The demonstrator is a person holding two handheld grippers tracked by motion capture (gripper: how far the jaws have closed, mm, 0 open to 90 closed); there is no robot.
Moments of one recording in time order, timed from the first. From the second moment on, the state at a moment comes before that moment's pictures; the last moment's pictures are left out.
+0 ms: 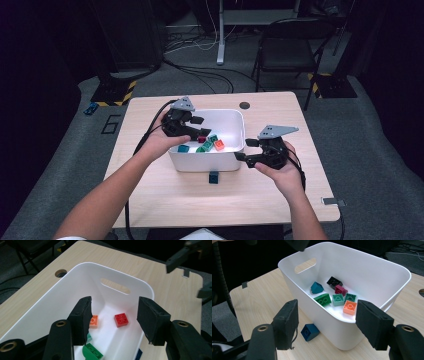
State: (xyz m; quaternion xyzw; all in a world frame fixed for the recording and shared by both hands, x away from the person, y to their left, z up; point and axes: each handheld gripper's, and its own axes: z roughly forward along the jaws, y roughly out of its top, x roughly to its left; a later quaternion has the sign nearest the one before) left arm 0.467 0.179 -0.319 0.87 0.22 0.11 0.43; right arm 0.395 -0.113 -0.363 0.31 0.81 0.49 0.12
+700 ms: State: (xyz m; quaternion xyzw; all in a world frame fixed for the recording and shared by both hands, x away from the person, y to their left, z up) left arm 0.402 0.191 -0.337 0.88 0.18 0.09 0.42; right arm 0.395 -0.111 -0.364 0.31 0.81 0.49 0.12
